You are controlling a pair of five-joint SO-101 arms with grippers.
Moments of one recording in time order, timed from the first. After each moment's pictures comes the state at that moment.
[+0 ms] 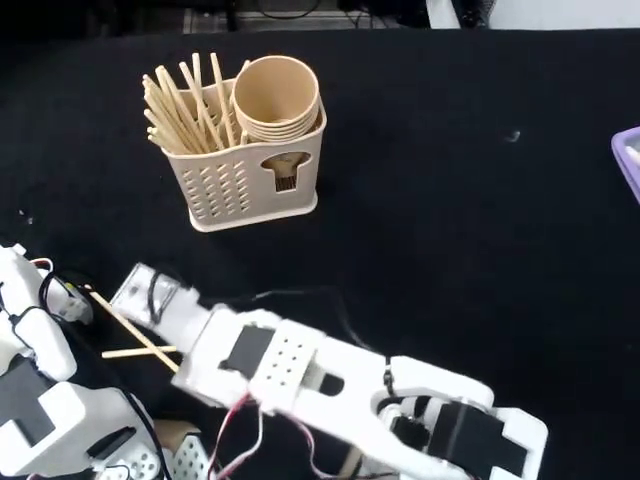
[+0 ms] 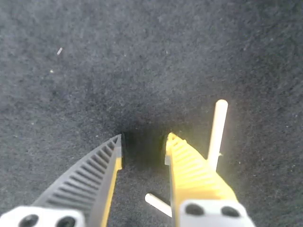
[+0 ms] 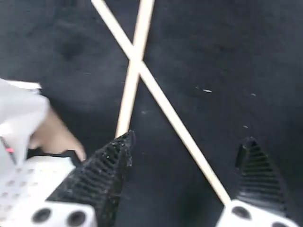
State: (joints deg) left arm -46.7 -4.0 42.2 58.1 6.8; right arm -66.9 -15.3 44.2 45.2 -3.5
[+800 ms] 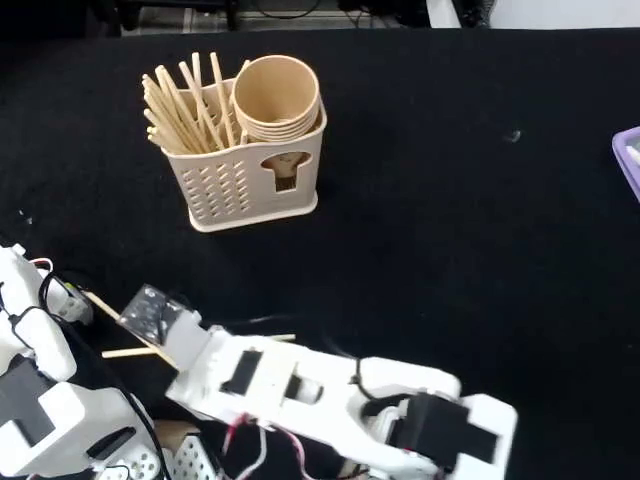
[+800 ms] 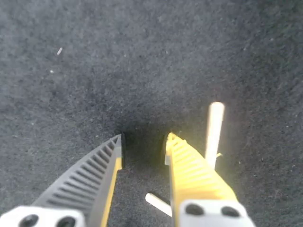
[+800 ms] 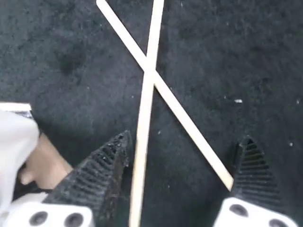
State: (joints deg) left arm -46.7 -4.0 42.2 58.1 6.8; right arm -69.0 -5.1 50.5 25.7 -9.5
